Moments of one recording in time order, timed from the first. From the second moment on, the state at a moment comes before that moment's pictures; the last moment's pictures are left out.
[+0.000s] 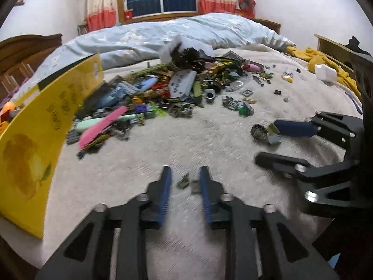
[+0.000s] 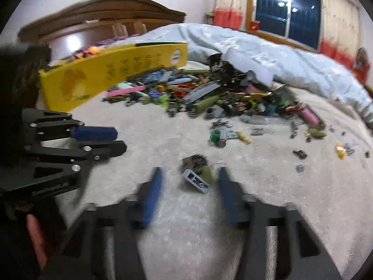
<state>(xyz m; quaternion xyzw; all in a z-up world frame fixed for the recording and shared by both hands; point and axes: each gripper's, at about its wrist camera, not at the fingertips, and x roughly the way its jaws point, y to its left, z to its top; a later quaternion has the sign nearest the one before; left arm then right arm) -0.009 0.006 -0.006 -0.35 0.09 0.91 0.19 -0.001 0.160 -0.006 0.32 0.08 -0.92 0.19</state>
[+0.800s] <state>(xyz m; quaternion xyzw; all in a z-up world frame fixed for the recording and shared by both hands) 0.009 -0.010 -0.009 -0.35 0.03 0.91 0.24 0.022 0.166 -0.013 0.28 0.05 -0.94 0.20</state>
